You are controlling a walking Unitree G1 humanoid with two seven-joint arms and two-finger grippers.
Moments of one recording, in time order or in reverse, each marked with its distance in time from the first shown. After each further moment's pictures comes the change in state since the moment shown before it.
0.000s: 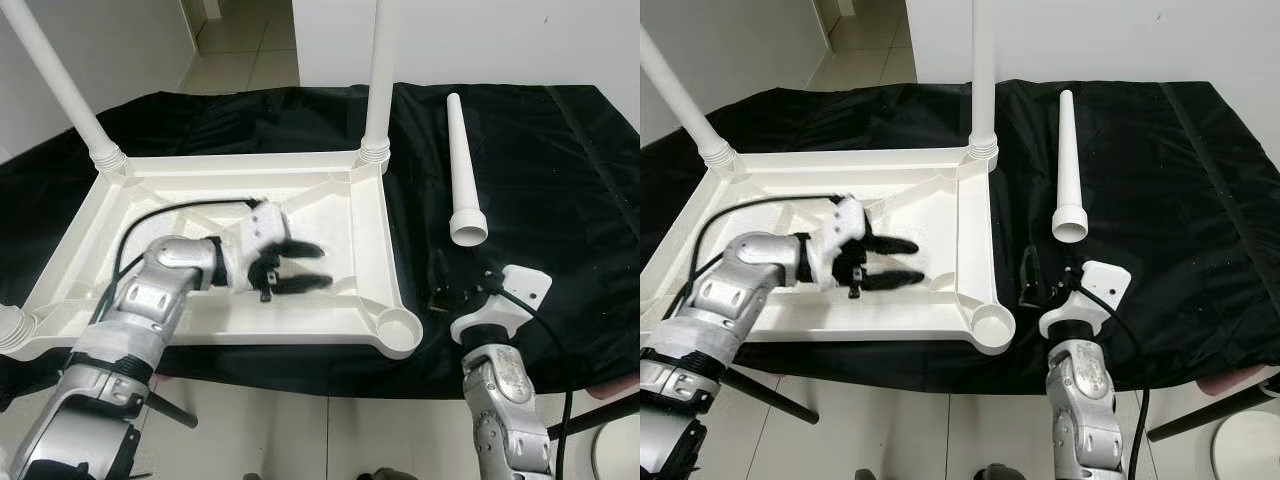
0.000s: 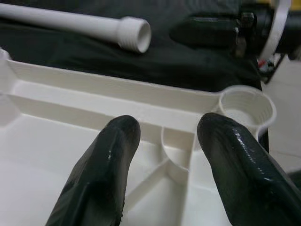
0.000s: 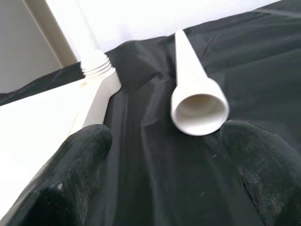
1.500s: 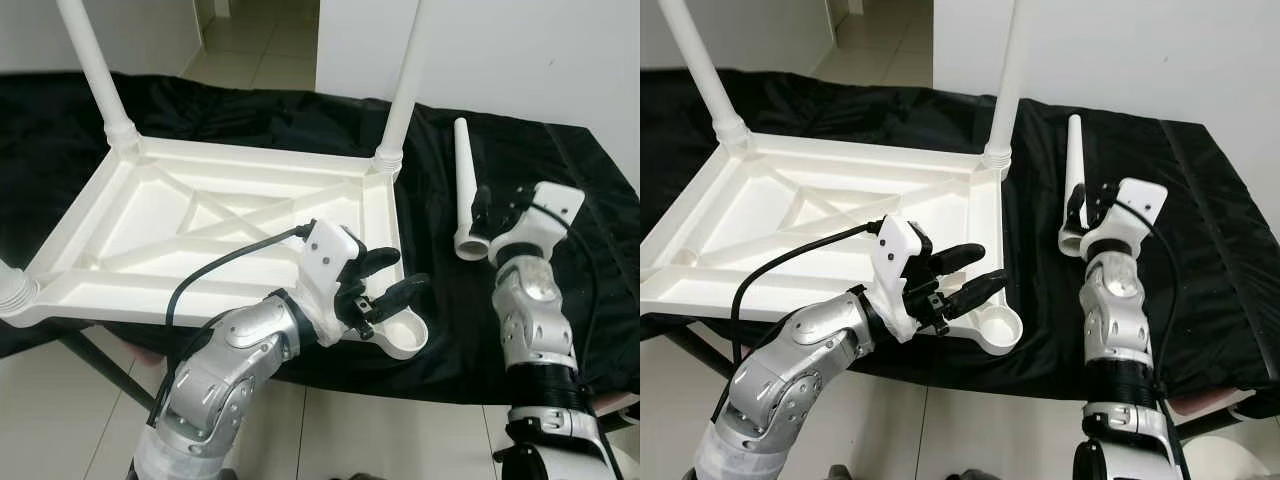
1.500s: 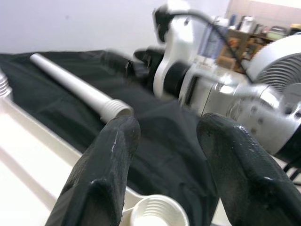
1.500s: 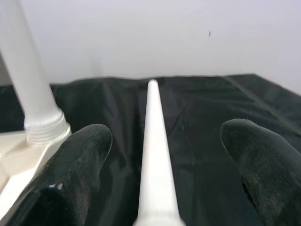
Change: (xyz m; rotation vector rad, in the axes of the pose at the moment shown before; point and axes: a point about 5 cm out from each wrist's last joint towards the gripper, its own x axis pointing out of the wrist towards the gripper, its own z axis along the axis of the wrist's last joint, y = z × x) left arm 0.059 -0.098 0.048 -0.244 -0.281 0.264; right arm 0.107 -0.031 0.039 -0.164 -0.034 -0.124
